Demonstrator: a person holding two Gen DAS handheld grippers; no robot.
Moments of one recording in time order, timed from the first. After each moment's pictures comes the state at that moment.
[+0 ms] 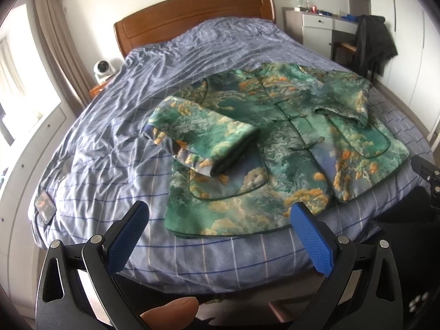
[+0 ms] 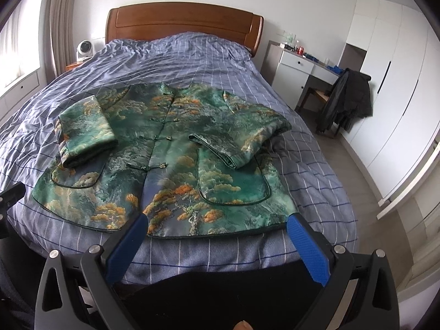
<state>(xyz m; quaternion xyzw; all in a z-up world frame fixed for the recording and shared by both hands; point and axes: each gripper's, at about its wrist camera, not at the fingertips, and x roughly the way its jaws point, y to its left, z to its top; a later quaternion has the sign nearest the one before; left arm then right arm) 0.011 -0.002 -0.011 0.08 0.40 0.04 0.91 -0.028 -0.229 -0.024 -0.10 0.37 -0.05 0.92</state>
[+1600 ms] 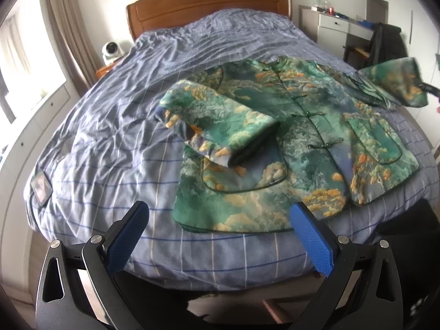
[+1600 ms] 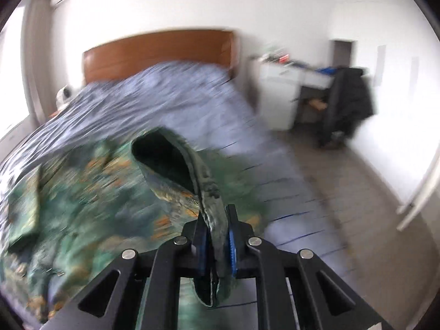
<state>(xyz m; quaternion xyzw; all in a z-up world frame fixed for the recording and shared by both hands) 0.021 0.028 -0.026 0.04 0.42 0.06 0.90 0.157 -0.439 0.001 -0.03 0.28 -0.07 0.96</state>
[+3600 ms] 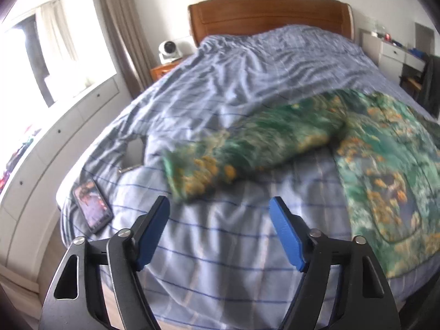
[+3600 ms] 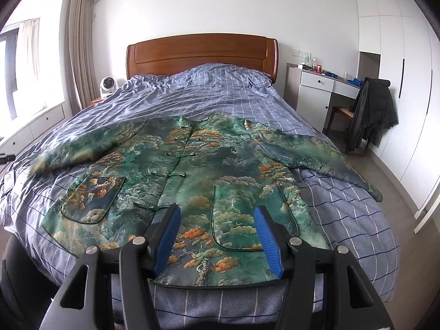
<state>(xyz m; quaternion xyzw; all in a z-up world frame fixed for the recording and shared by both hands) 0.058 0.234 -0.034 0.02 0.38 0.17 0.91 0.011 -0.257 -0.047 -0.05 0.28 0.04 0.96</state>
